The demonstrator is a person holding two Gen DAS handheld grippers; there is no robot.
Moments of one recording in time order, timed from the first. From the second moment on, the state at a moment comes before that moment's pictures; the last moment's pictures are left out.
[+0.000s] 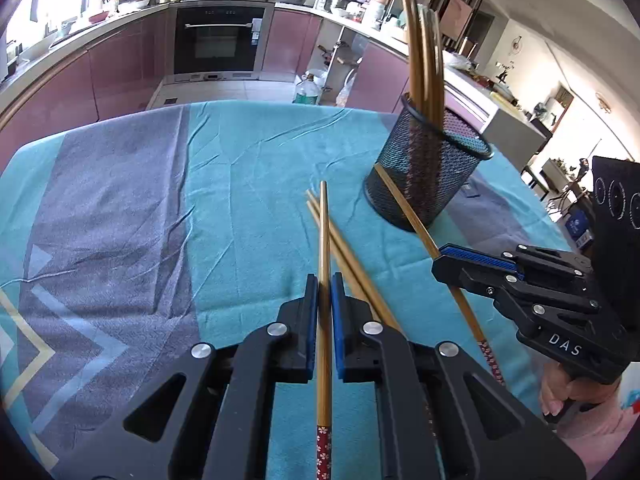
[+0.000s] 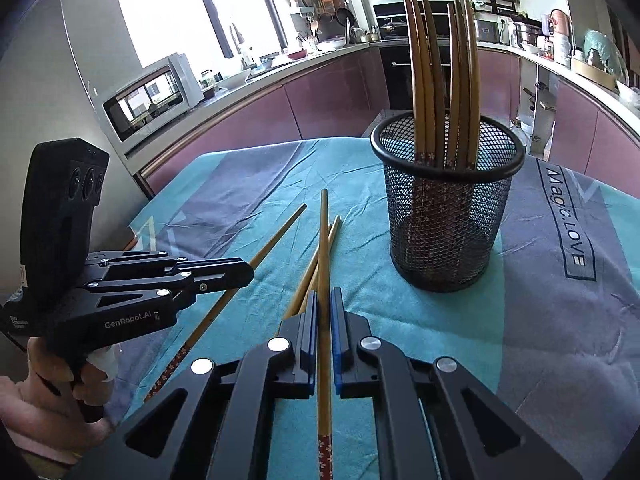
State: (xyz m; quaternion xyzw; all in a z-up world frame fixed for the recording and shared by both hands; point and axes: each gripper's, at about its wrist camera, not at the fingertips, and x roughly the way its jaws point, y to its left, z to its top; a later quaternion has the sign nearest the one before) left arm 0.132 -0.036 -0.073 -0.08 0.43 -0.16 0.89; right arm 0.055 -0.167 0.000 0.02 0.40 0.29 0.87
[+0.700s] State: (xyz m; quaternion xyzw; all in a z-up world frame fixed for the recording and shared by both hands) left arm 0.106 -0.038 -0.006 -0.11 0.36 -0.25 0.89; right arm 0.037 -0.212 0.042 0.08 0.34 0.30 0.89
